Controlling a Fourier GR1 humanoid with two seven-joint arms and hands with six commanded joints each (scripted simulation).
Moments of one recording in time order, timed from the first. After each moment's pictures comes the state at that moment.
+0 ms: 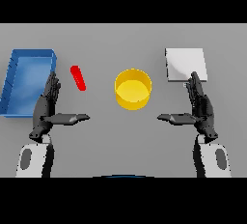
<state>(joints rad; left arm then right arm) 0.00 0.00 0.00 -1.57 0.00 0.00 0.00 0.00 0.00 0.00 -1.57 0.00 0.00 0.00</state>
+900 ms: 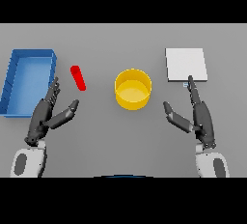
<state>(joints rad) 0.05 0.10 -0.08 -1.63 -0.11 -0.05 0.04 0.09 -0.05 0.12 -1.69 0.25 -0.06 -0.07</state>
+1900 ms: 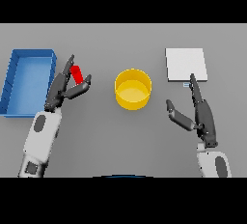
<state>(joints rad) -0.38 0.07 0.01 -1.08 -0.17 0.01 -0.08 0.08 -0.06 0.11 -1.69 0.24 -0.06 -0.07</state>
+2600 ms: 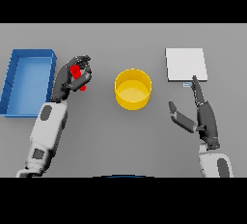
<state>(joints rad) -0.52 0.03 0.10 -0.87 -0.12 0.04 -0.17 0.10 -0.07 0.10 -1.70 0.23 -0.05 -0.09</state>
